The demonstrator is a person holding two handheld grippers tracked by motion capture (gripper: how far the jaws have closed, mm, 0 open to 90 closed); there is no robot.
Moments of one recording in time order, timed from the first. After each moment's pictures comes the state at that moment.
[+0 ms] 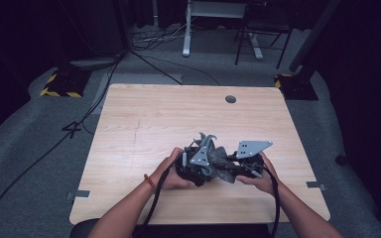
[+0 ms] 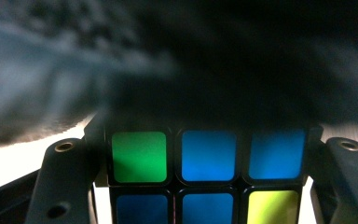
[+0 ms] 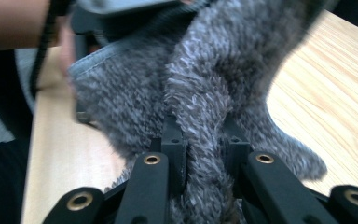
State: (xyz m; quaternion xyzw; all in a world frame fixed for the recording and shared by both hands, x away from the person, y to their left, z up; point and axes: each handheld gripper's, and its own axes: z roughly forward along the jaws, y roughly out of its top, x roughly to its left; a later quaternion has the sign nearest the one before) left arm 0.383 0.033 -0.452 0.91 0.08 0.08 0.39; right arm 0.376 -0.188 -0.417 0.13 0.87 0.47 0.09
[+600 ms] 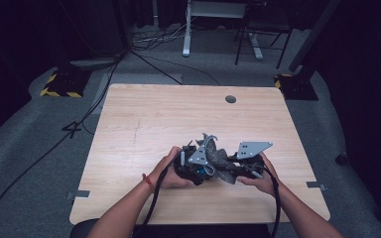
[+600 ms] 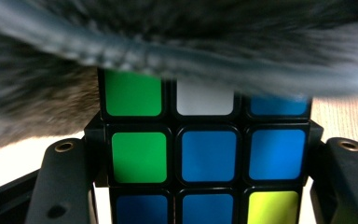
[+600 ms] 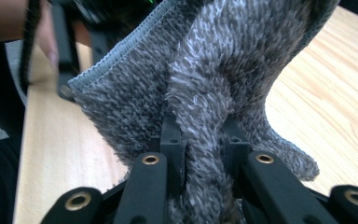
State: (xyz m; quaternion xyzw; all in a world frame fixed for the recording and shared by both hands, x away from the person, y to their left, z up) left arm 0.384 0.036 -0.448 0.91 0.08 0.09 0.39; right arm 0.375 -0.190 -0.421 0.14 0.87 0.47 0.08
